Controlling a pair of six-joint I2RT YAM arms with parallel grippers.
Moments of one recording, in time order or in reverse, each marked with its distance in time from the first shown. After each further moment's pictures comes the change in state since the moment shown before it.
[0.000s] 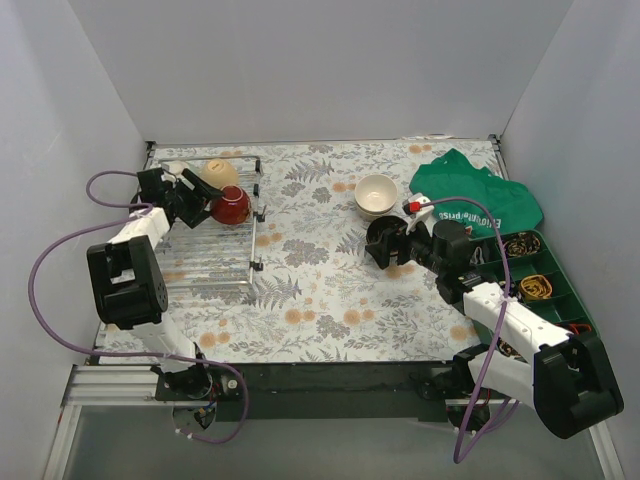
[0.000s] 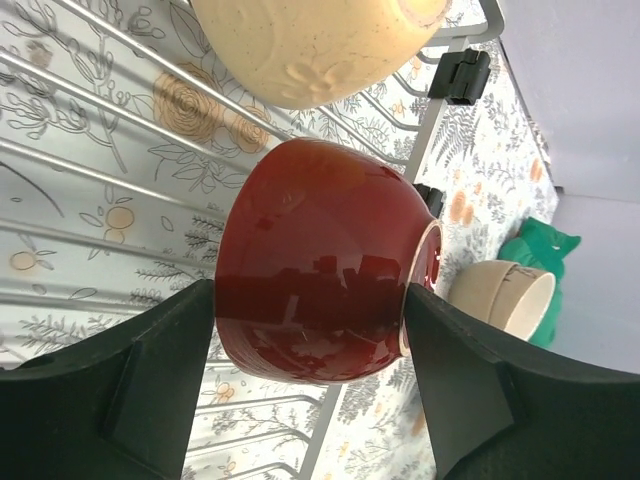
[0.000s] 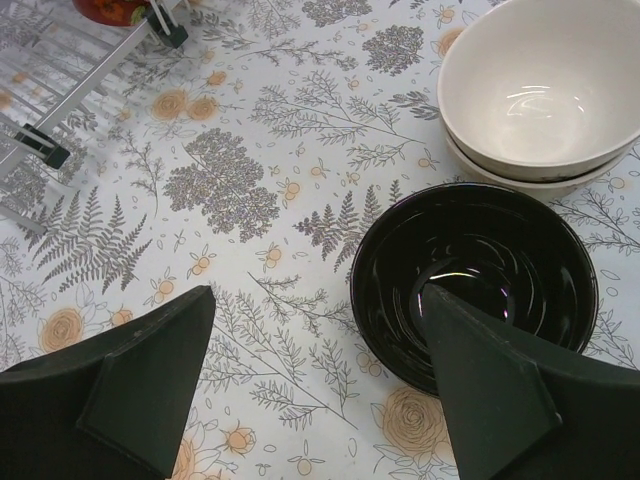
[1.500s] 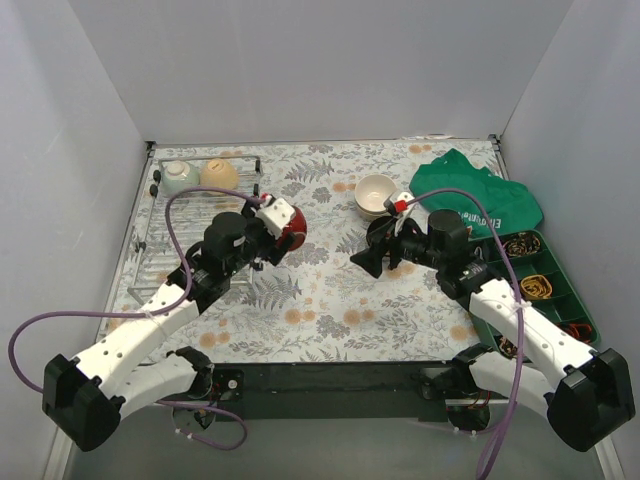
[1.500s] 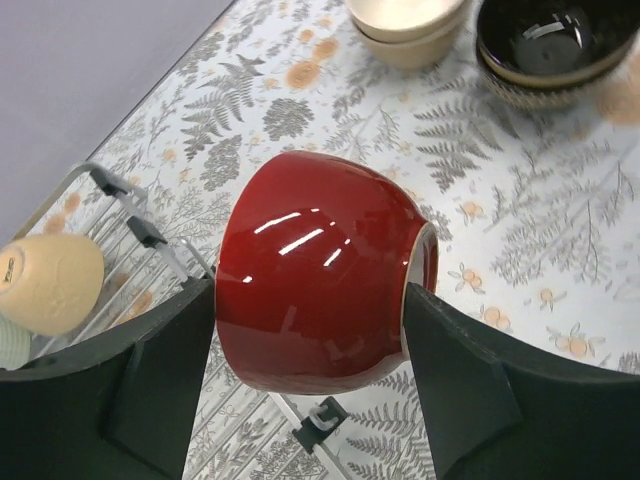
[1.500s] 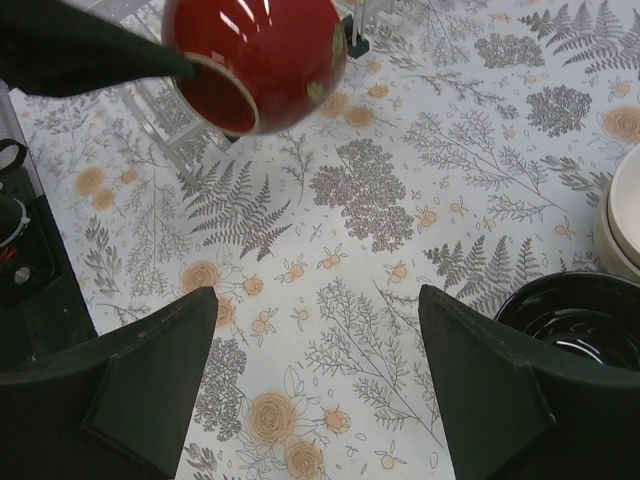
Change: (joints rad) left arm -0.822 -0.741 -0.311 -0.011 -0.503 1.045; right arm 0.118 -0.082 0.175 -0.262 -0.186 -0.055
